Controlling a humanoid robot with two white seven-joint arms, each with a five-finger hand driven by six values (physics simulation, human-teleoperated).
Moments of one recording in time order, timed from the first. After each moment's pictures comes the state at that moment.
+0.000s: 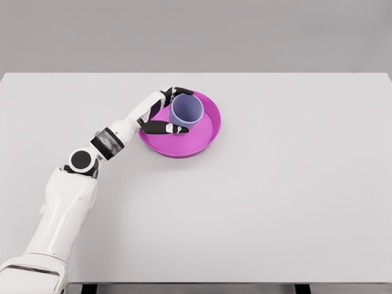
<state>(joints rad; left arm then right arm) -0.53 0.08 -0.18 -0.90 0.03 -0.50 -0.61 0.00 0.00 -0.19 0.05 -0.06 -0.07 0.09</state>
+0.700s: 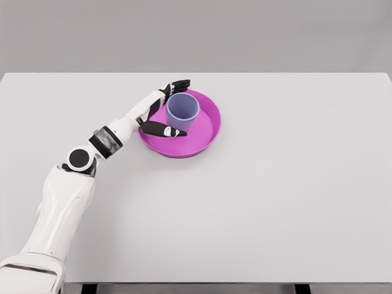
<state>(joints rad) -0.53 0.09 -0.19 -0.92 0.03 -0.50 -0.61 0.00 0.00 -0.19 0.05 -0.06 -0.07 0.09</state>
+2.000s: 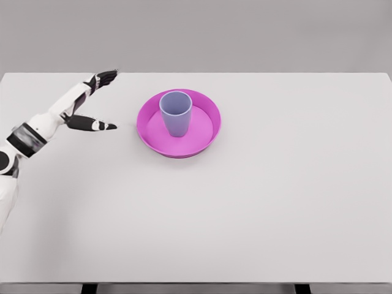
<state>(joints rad) -0.49 0.42 -0.17 -0.97 0.14 -0.59 -0.61 0.00 0.00 -0.19 0.05 -0.06 -0.07 0.09</state>
